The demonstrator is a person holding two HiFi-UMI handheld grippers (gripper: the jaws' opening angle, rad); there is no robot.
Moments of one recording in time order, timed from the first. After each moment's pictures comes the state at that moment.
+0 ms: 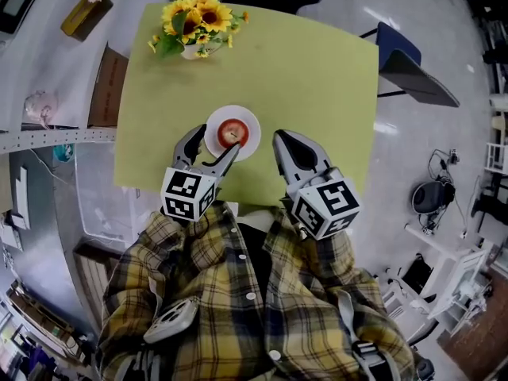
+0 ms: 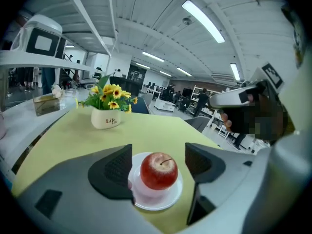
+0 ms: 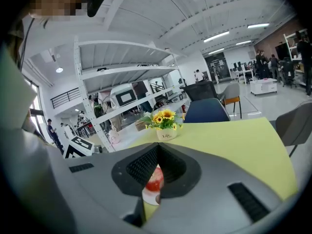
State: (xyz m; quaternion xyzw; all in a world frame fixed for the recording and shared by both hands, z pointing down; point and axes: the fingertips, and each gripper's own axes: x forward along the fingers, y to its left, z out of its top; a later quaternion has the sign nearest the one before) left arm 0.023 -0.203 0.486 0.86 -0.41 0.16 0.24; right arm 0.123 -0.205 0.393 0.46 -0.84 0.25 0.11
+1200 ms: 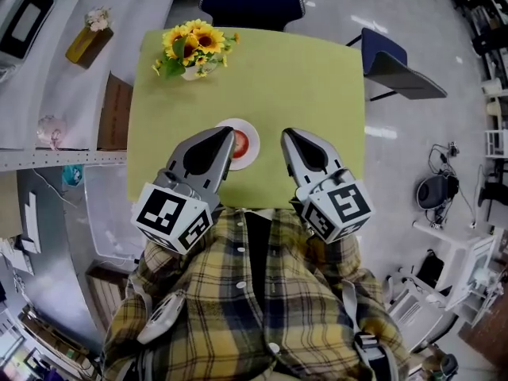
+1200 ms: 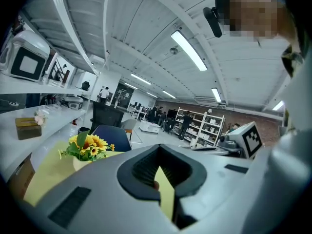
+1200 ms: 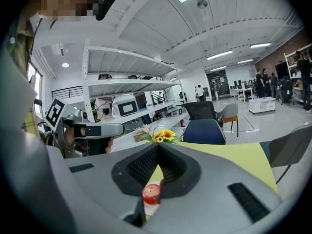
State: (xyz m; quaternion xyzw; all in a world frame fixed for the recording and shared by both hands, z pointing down) left arm 0.038 -0.210 0.288 0.92 -0.35 0.03 0.20; right arm 0.129 -0.205 0.313 0.49 -0.85 0.17 0.09
